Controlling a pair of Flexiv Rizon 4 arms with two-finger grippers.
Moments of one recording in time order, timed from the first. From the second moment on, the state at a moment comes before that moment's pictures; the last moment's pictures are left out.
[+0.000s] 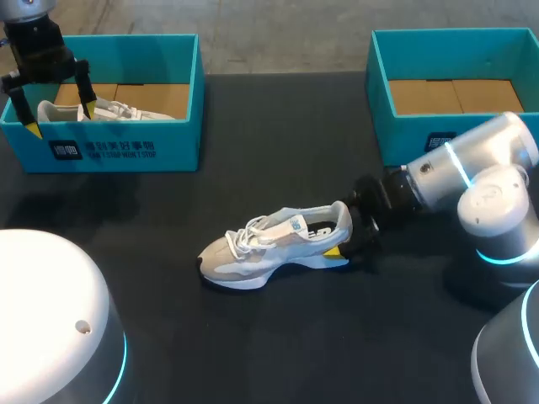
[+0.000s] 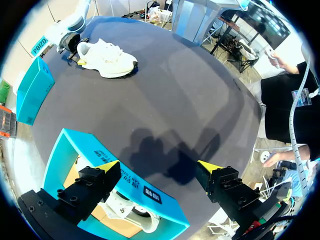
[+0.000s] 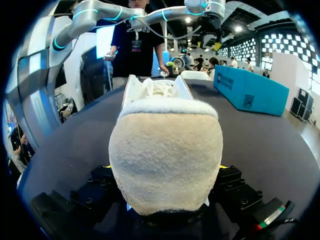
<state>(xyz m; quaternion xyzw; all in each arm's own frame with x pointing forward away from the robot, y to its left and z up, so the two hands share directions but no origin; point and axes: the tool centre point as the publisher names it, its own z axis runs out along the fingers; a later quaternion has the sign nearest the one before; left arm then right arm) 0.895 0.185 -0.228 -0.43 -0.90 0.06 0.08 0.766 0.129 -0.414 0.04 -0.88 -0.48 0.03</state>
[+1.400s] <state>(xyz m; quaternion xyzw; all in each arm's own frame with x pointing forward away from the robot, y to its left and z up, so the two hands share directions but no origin) 0.895 0.185 -0.228 -0.43 -0.90 0.06 0.08 0.755 0.112 -0.415 -0.02 -0.88 -0.46 -0.04</state>
